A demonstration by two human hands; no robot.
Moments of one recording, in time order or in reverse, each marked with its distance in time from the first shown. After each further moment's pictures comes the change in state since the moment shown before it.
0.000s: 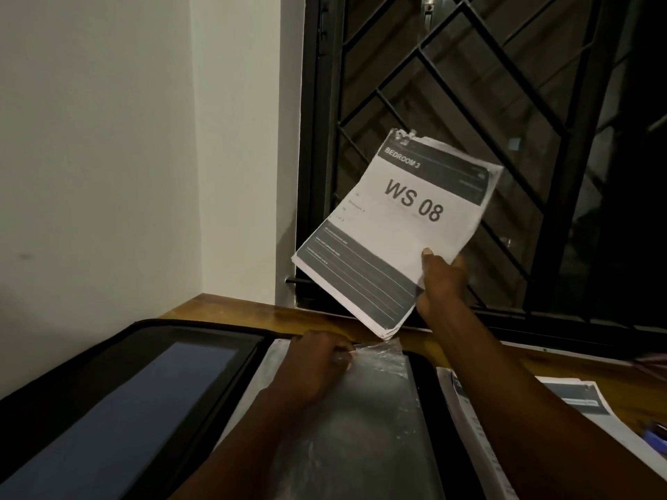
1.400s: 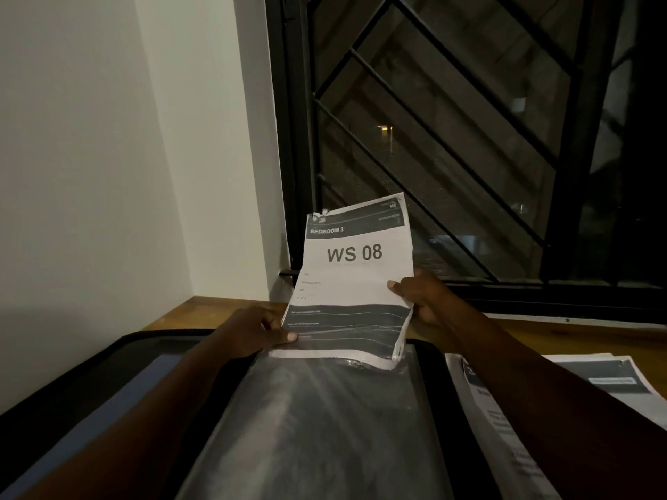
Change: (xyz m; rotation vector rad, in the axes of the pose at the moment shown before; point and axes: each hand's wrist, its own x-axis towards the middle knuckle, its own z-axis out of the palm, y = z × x) left_hand 0.037 -0.073 -0.062 0.099 -0.199 -0.354; right_hand 0.063 0.067 -0.025 -0.627 -0.379 0.259
